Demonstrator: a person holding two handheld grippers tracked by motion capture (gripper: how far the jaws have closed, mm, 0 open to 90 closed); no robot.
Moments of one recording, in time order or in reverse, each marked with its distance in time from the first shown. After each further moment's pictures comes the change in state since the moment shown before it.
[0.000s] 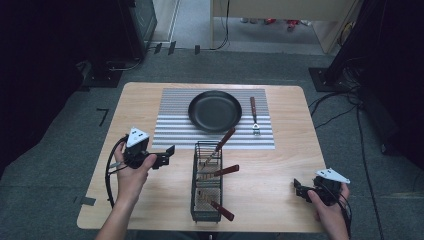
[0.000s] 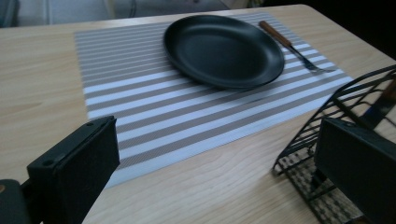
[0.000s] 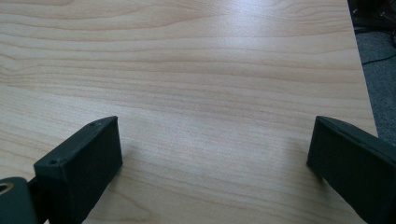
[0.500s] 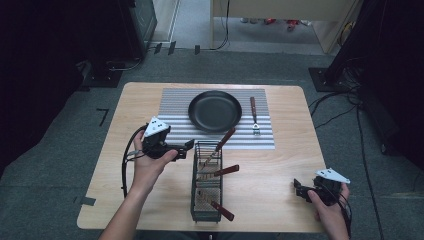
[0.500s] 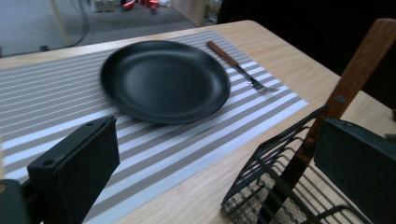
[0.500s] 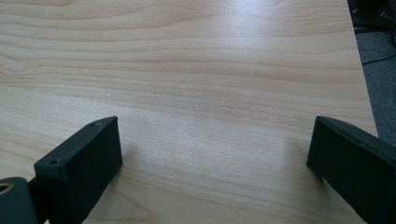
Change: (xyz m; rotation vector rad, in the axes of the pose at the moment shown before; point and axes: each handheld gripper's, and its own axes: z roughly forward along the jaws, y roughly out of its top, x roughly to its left) left arm -0.028 0.029 0.024 -0.032 -0.154 0.045; right arm 0.000 0.000 0.000 -0.001 0.000 0.001
